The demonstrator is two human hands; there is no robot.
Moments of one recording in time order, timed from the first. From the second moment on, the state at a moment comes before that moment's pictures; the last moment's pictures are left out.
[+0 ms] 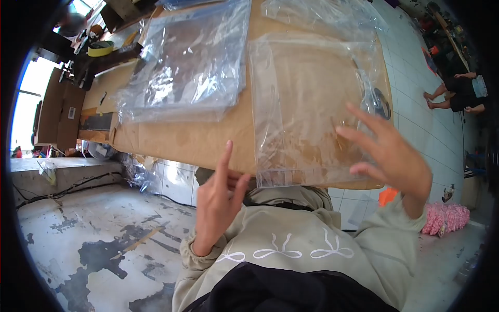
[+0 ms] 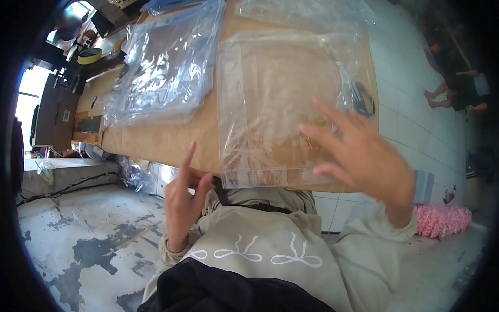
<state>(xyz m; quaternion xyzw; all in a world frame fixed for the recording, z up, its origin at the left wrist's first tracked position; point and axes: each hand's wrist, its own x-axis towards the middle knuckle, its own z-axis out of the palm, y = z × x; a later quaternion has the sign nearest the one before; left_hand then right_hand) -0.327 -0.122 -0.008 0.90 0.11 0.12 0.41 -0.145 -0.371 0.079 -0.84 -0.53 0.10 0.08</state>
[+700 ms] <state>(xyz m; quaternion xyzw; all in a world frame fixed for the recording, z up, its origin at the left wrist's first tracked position) -0.293 -0.124 -0.011 0.96 -0.05 0.08 0.26 -0.231 -0.340 -0.004 -0.76 -0.53 0.05 0.38</state>
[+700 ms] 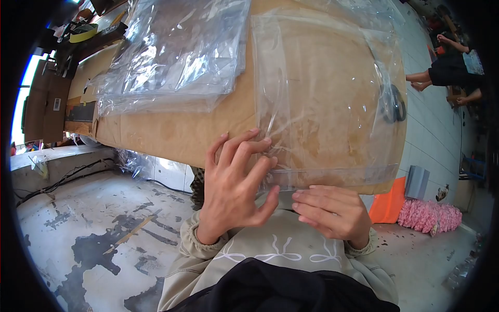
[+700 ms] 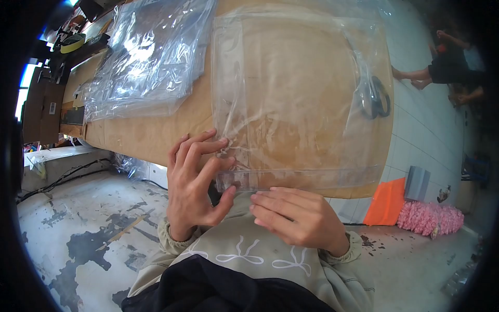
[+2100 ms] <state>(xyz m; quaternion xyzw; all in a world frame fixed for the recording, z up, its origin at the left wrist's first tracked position) -0.274 -0.168 -0.021 0.98 -0.03 0.14 0.17 -0.247 -0.341 -0.033 -0.87 -0.44 -0.06 0.20</state>
